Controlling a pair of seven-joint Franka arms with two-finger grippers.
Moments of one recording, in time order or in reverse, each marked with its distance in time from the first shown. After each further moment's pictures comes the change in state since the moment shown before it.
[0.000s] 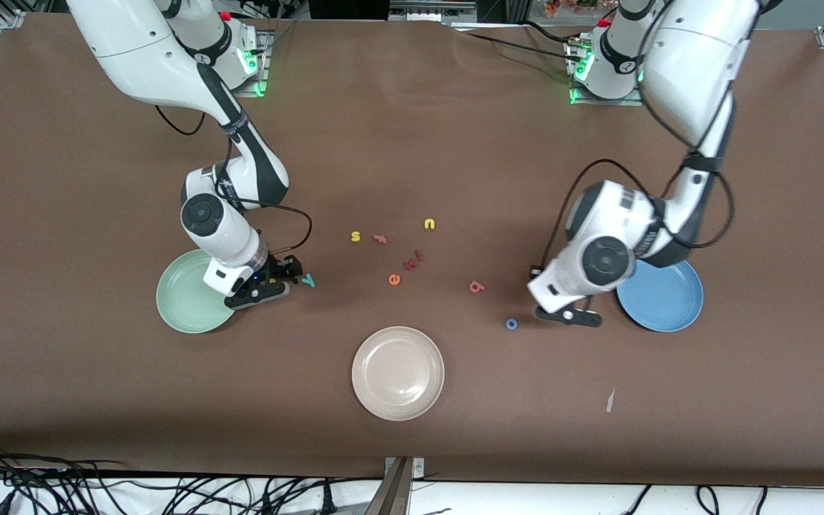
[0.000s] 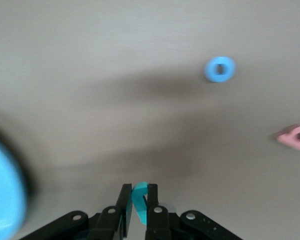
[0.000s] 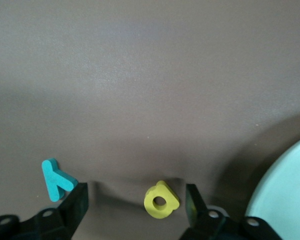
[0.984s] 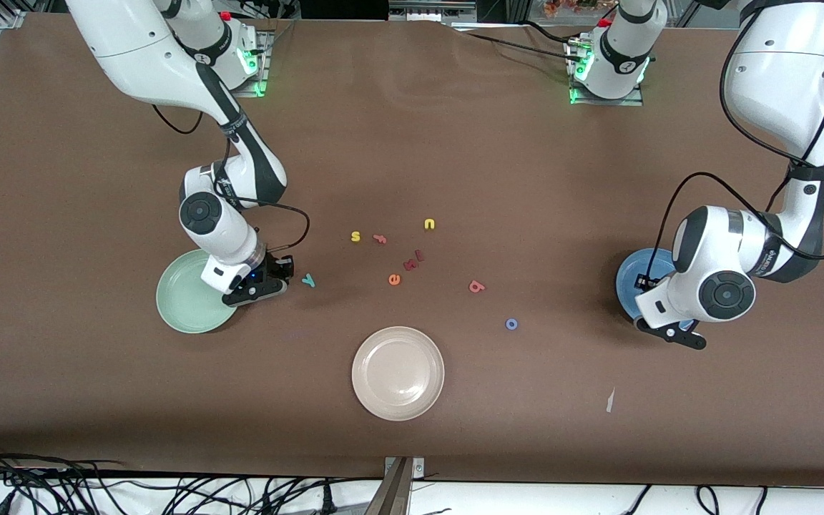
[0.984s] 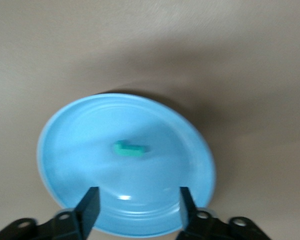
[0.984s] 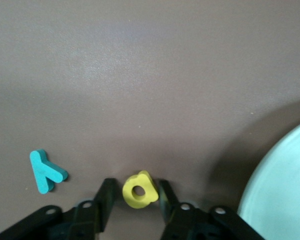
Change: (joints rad) left arm 0.217 0.022 0.003 0.002 0.152 -0.045 0.200; right arm 0.000 -0.008 -0.008 -0.026 -0.001 0.013 -0.001
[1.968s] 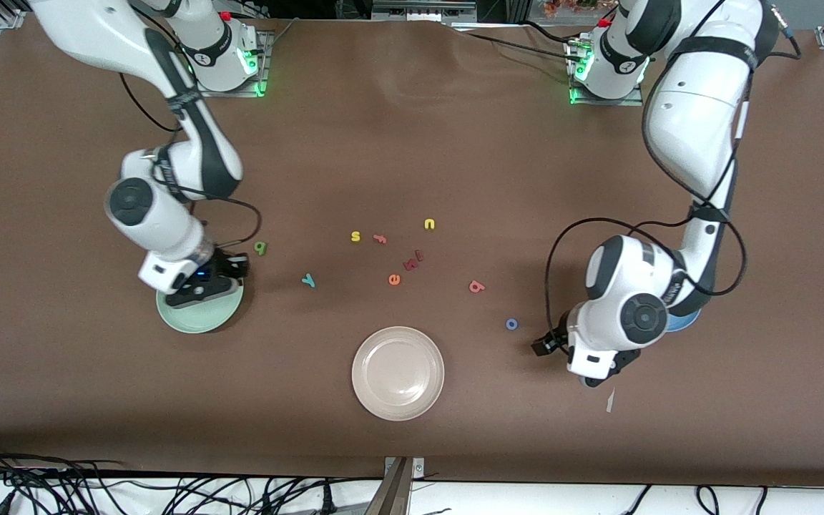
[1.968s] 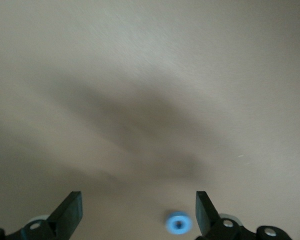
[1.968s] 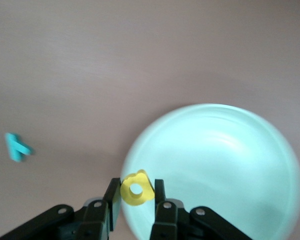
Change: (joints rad) left arm -0.222 0.295 -0.018 0.411 -0.243 0.131 -0.983; right arm -0.144 -0.187 -0.025 -0.003 0.000 -0.193 -0.196
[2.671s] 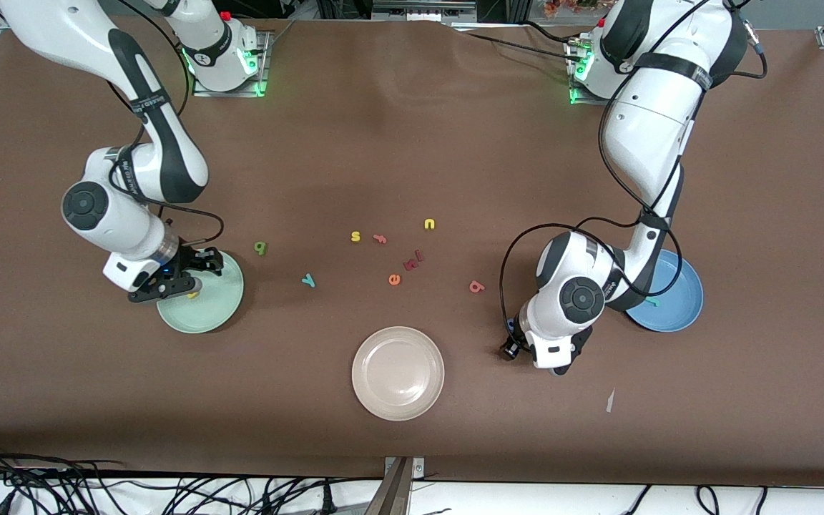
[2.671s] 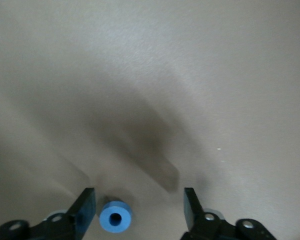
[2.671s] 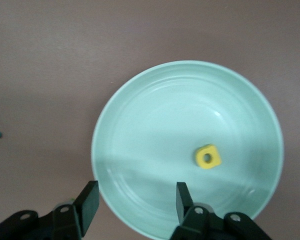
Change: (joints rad) left arm -0.075 0.046 0.000 -0.058 0.000 0.184 -0.328; right arm -0.075 -0.002 0.055 -0.048 0.016 -0.018 0.096
